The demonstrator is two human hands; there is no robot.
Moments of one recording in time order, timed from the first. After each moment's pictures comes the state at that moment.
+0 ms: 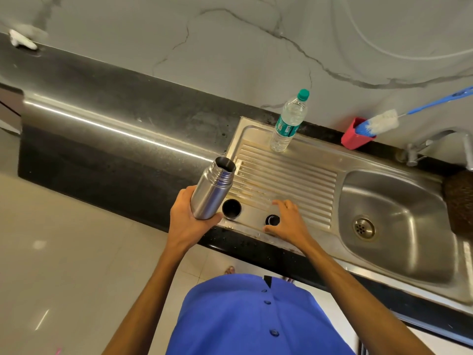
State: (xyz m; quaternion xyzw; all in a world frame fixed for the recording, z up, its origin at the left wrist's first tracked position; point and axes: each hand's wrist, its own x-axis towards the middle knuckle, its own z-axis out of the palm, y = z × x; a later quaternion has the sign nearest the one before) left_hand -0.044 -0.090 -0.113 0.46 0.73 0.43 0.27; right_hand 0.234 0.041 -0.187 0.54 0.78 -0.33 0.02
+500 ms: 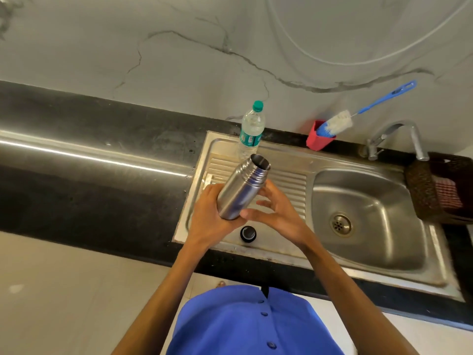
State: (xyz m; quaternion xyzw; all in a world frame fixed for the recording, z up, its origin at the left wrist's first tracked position) left_hand 0.055 -0.001 -0.074 0.58 0.65 0.41 0.29; right_hand 0.253 0.054 -0.038 0.43 0.64 -0.58 -0.26
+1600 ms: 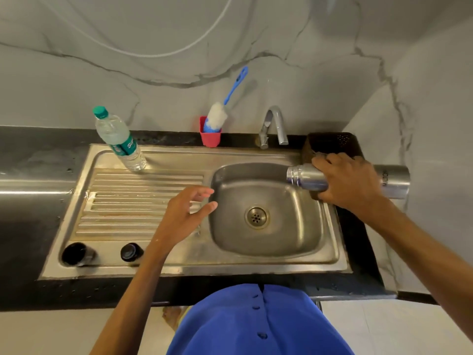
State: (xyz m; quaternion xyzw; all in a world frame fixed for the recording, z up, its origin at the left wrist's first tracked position) left_hand 0.323 0.092 -0.091 0.62 0.60 0.31 0.39; right_hand 0.700 0.149 0.013 0.58 0.80 0.14 0.09
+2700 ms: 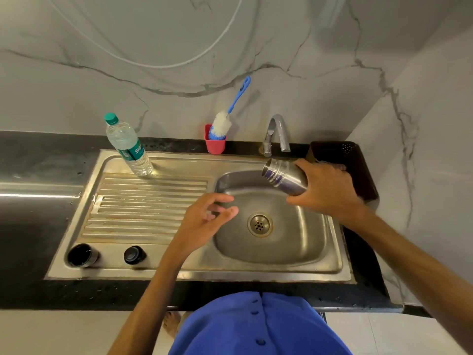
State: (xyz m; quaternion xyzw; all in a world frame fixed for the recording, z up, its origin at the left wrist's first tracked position) left_hand 0.363 0.074 -0.056 0.58 0.59 0.34 0.45; right_hand 0.648 0.142 0.028 0.62 0.78 -0.06 -0.02
